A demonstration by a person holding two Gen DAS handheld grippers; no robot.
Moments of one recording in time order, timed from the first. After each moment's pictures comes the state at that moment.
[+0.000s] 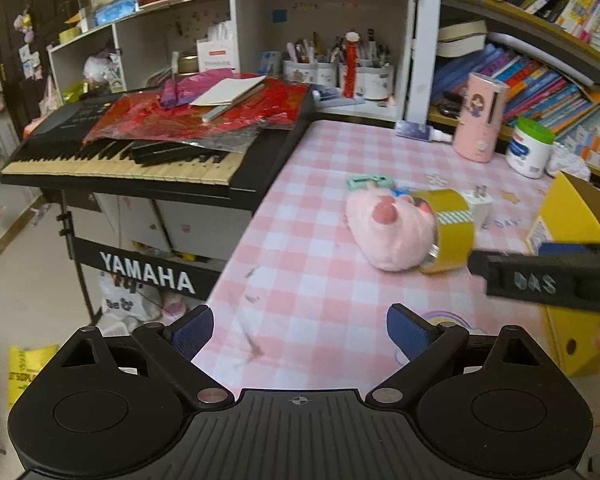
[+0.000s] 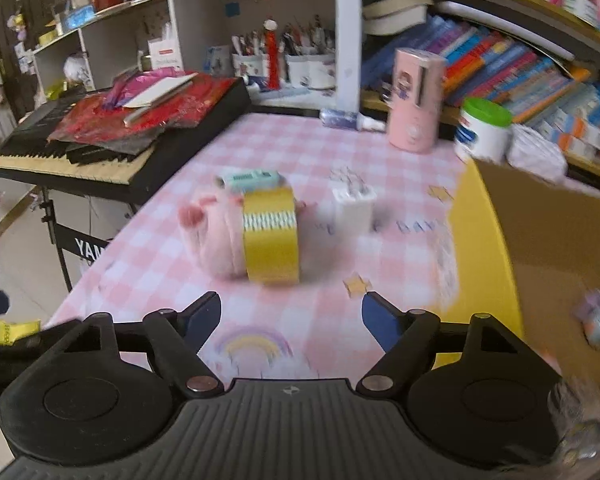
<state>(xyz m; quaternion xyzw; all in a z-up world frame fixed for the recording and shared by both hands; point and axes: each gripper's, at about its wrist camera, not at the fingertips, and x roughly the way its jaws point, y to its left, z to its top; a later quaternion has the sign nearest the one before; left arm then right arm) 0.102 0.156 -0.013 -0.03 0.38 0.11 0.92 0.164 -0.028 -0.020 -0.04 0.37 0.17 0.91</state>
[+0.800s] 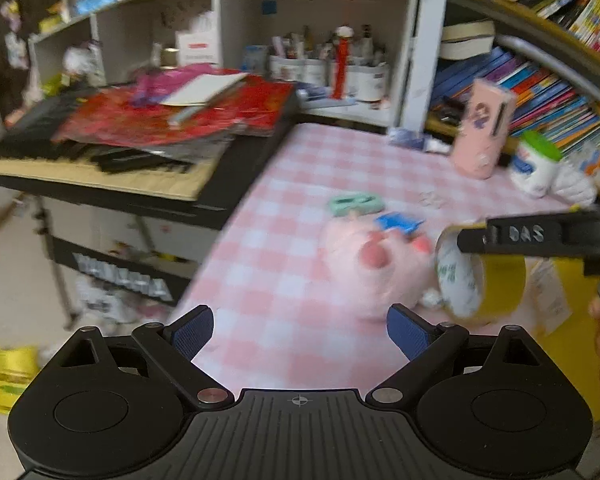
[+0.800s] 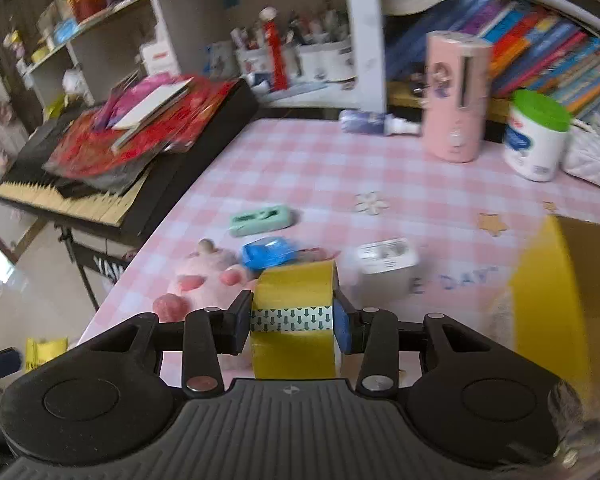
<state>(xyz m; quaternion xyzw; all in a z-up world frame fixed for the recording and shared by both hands) 0.172 0.150 -0.023 -0.07 0.39 0.08 0.92 0.260 -0.020 -0.022 0.02 0.40 0.20 0.89</state>
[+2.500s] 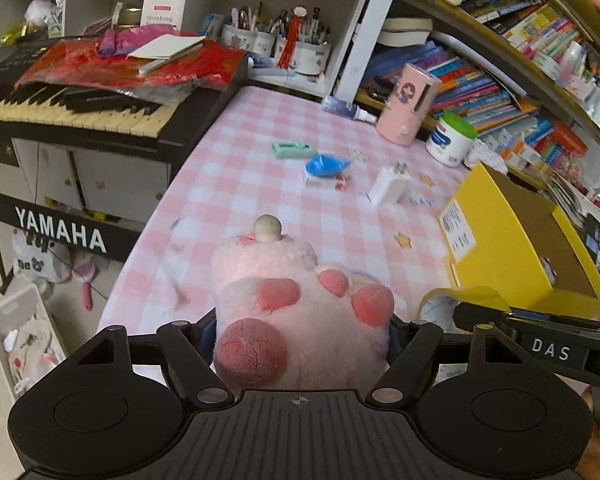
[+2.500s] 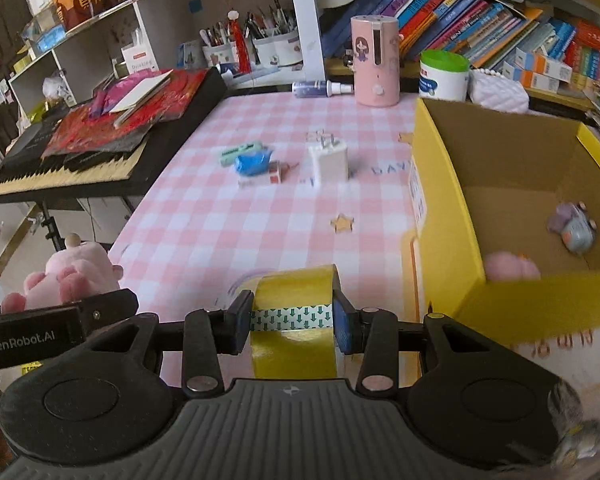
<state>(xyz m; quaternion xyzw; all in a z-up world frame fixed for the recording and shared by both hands) 0.071 0.173 -0.020 -0.13 0.40 -0.03 0.90 0.097 -0.052 -0.006 0.03 0.41 0.13 0.90</state>
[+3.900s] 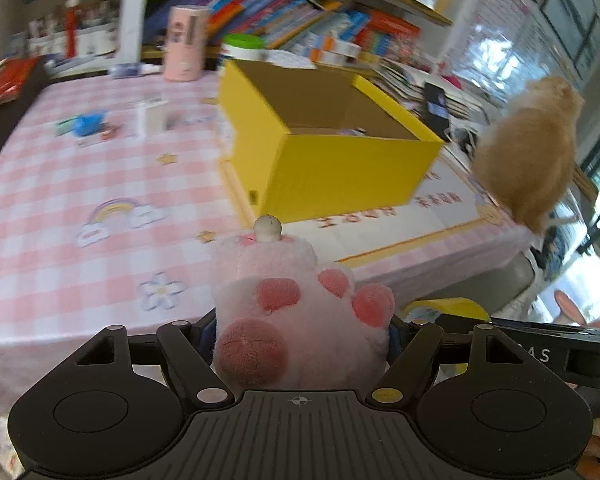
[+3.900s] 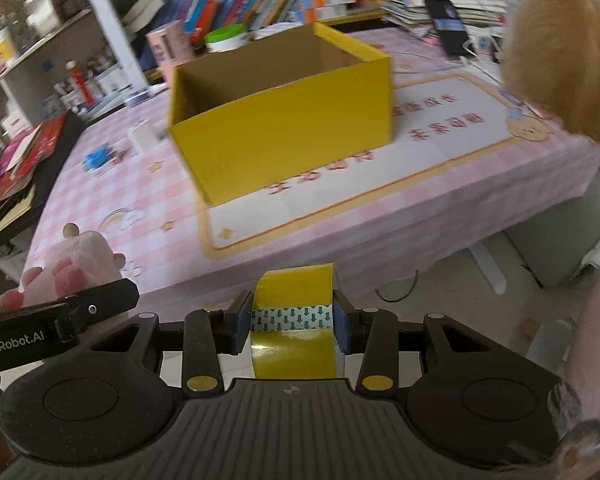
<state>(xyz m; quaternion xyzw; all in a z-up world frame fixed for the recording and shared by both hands) 0.001 0.000 -0.018 -0.02 0.42 -0.26 0.87 -0.077 -0.201 -0.013 0.15 0.43 -0.08 0.89</state>
